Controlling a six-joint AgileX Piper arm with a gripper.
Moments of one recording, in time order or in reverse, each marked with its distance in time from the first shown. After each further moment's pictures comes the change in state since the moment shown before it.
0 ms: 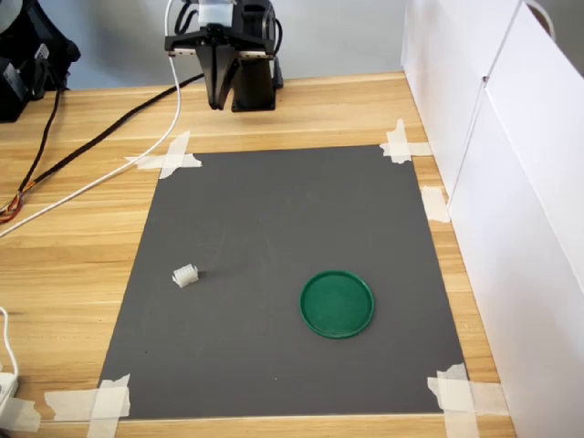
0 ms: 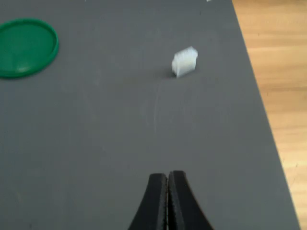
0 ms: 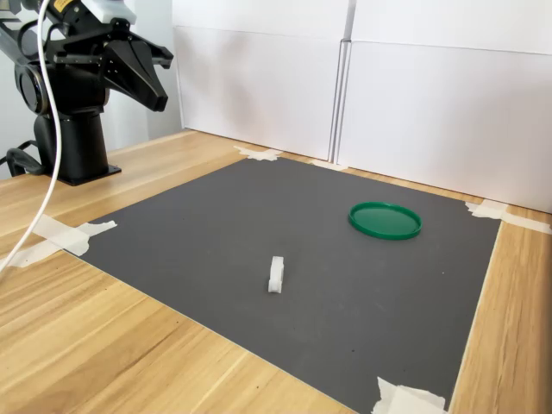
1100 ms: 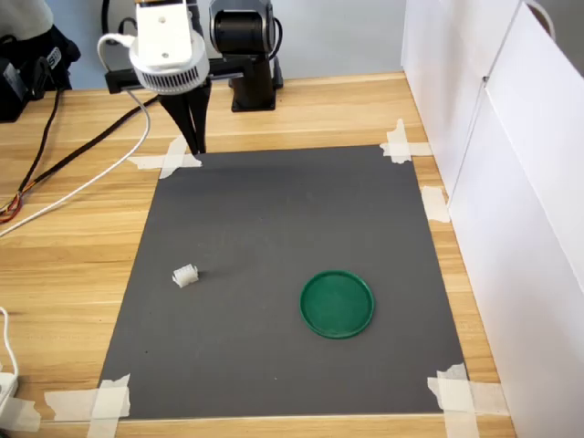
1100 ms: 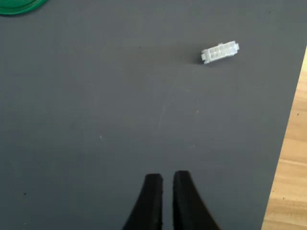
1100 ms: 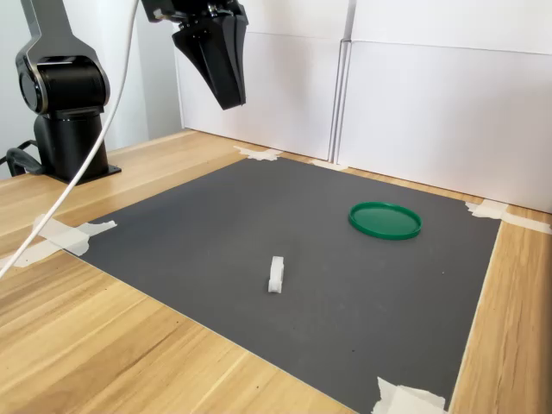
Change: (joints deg) arm 0.0 51.2 -45.9 0.0 32.2 -13.0
